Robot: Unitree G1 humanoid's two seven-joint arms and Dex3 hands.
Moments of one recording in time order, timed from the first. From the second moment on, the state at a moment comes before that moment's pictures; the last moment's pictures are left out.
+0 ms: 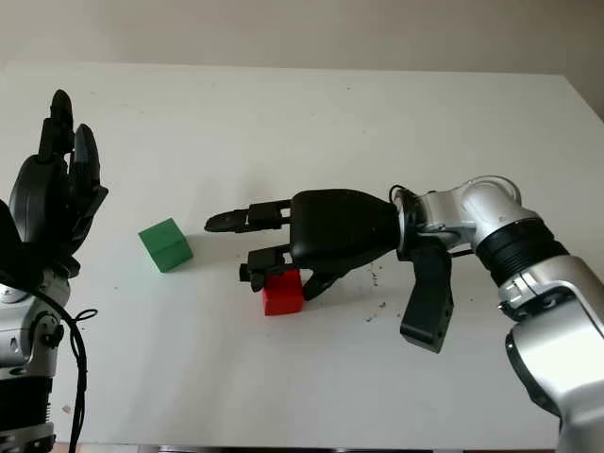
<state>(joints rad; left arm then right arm) -0.34 0.32 0.28 0.03 -0.19 0.11 -0.09 -1.03 -0.68 0.63 0.71 -1.16 -1.30 -0.43</state>
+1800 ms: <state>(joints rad) -0.31 0.29 0.28 0.00 -0.18 0.12 -0.08 -1.13 -0.62 0.69 0.78 -1.13 -1.16 -0.29</state>
